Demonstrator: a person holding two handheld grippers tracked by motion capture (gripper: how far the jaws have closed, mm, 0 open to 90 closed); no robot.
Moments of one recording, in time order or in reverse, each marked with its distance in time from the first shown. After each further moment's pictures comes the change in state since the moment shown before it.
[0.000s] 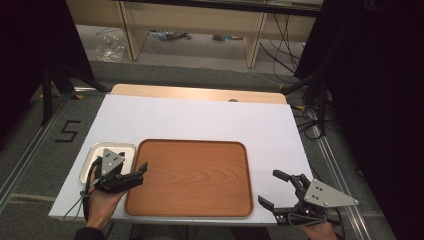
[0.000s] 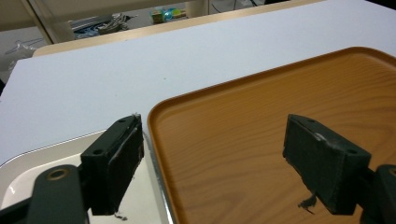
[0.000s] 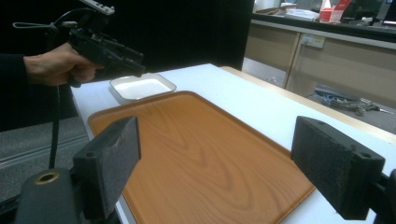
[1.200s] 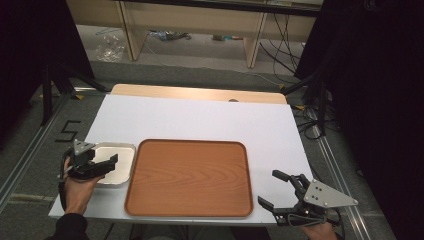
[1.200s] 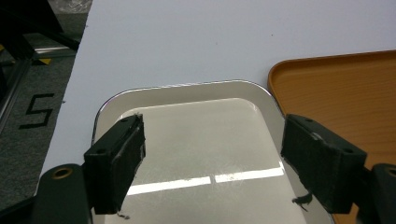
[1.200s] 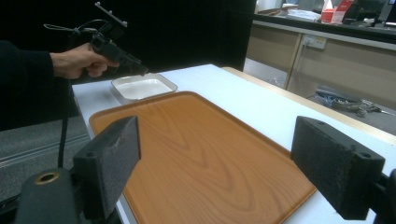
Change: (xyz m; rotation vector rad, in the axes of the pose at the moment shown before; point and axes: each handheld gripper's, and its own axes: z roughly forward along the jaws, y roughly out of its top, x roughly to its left) left arm 0.092 -0.017 0.019 0.165 0.154 -0.161; right arm 0.000 0.000 0.000 -0.002 0.007 -0.006
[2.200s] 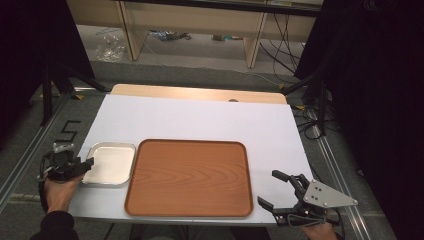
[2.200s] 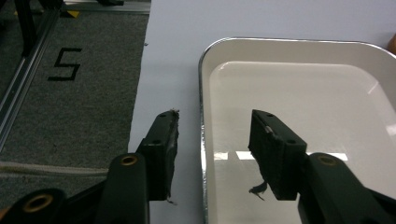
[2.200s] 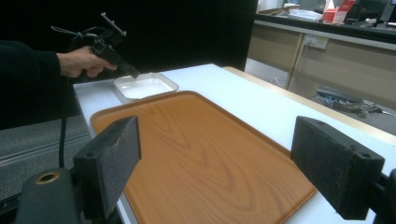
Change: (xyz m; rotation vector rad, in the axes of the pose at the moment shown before) left arm 0.064 -0.019 0.012 0.127 0.079 -0.114; right arm 0.000 0.000 0.000 0.000 0.008 -0.004
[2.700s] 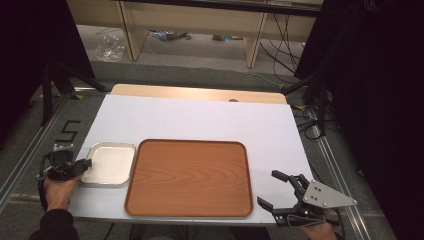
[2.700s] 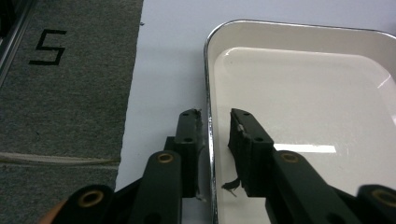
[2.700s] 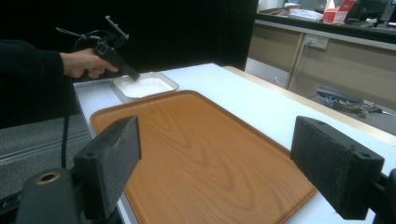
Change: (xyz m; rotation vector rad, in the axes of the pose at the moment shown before) left arm 0.007 0.000 0.010 0.044 -0.036 -0.028; right arm 0.000 0.000 0.001 0.004 0.003 -0.002
